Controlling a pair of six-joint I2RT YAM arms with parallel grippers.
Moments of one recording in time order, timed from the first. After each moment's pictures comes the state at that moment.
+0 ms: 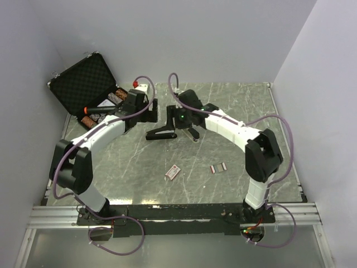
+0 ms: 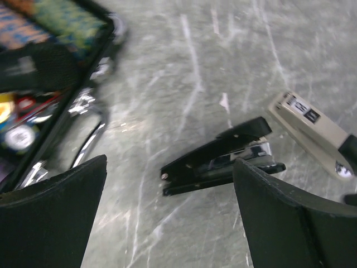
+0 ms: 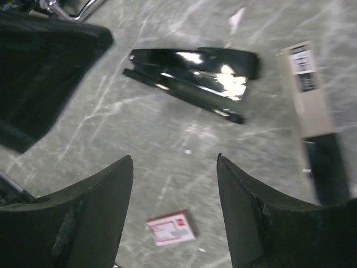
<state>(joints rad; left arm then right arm) -0.41 1.62 1.21 -0.26 -0.14 -0.25 0.64 1.79 1.47 -0.47 -0.15 0.42</state>
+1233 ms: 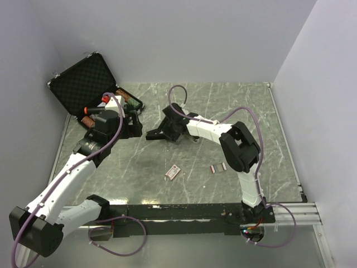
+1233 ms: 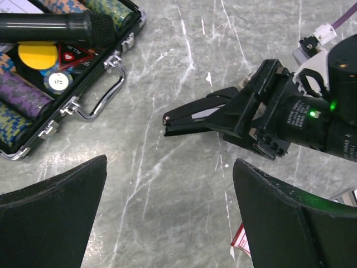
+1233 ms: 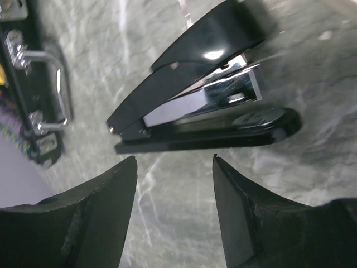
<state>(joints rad) -0.42 0.99 0.91 -0.38 -0.18 -0.37 0.73 2.05 1.51 -0.38 0.02 1.21</state>
